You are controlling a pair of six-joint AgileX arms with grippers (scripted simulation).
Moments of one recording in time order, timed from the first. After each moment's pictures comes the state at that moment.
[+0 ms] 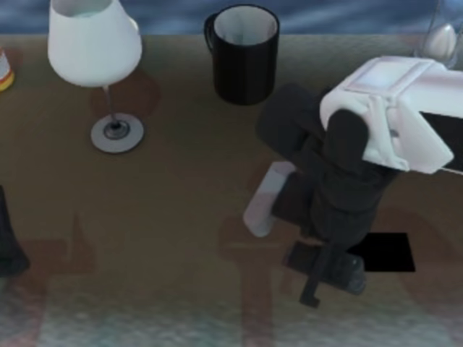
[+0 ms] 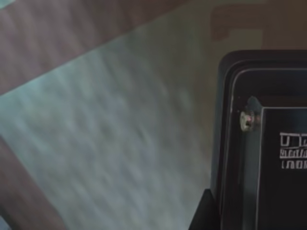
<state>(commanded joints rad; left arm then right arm) 0.00 0.00 0.00 0.00 0.00 0.00 0.78 1.79 1.32 -1.10 -0.01 -0.33</state>
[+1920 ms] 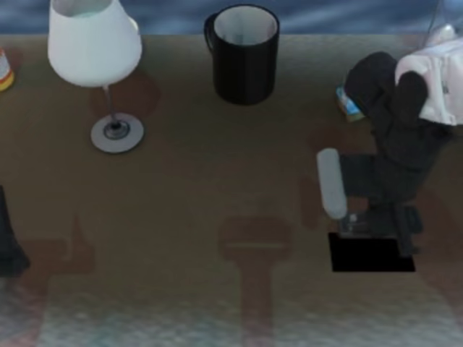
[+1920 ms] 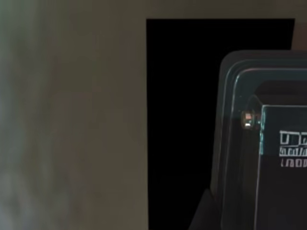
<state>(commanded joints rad) 0.00 0.00 0.00 0.00 0.00 0.00 0.44 1.91 1.28 -0.94 -0.01 -1.11</state>
